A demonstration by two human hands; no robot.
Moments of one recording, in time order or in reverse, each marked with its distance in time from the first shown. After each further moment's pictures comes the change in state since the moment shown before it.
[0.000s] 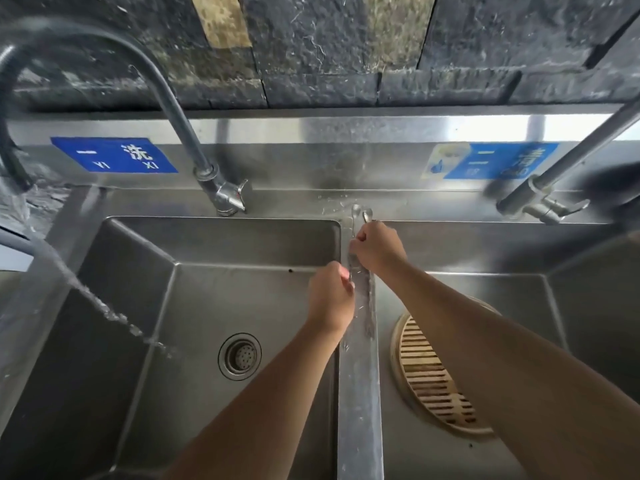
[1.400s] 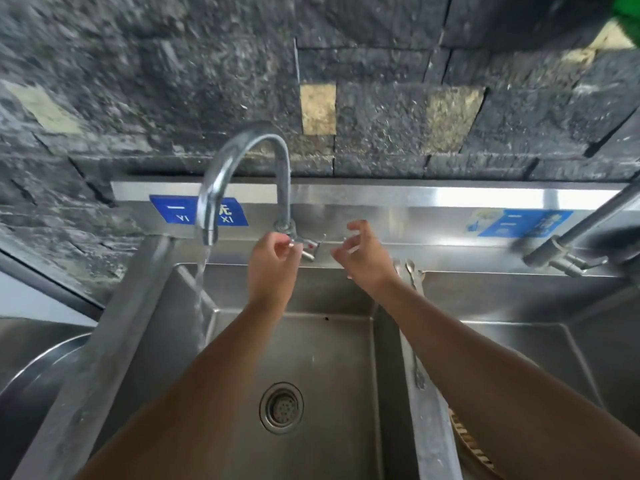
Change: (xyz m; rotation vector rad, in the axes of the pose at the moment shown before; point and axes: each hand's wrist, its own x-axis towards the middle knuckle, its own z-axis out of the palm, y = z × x) left_hand 0.073 -0.038 -0.217 -0.260 0.381 0.166; right_hand -0.033 -0.152 0.020 0.356 0.113 -0.235
